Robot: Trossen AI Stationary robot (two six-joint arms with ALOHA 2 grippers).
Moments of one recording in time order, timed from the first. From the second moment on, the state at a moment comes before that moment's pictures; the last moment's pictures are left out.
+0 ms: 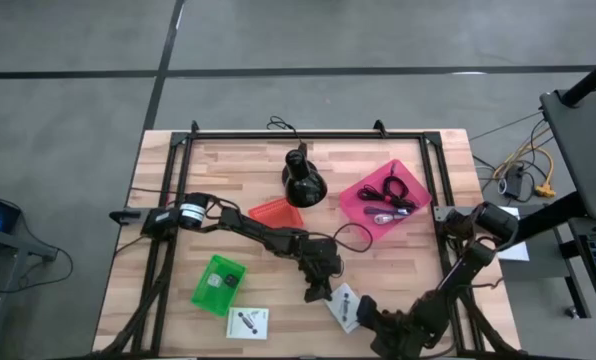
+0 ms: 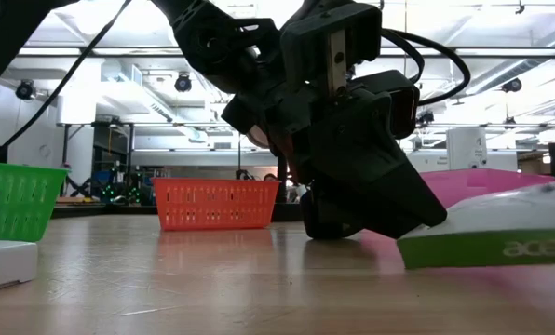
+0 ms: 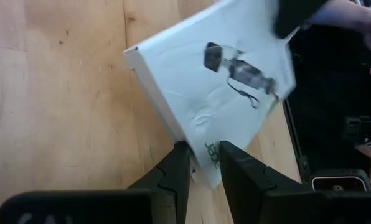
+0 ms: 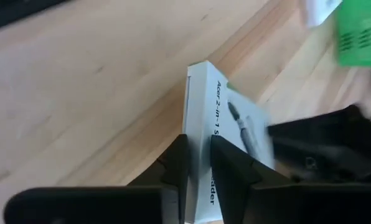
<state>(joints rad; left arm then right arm) -0.21 2.25 1.46 0.13 0.59 -0.51 0.86 1.89 1.11 -0.39 0.66 -0.23</state>
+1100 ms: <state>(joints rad) -0.20 2.25 1.46 0.28 0.64 -0.52 0.86 1.84 1.16 -0.62 0.94 -0.06</state>
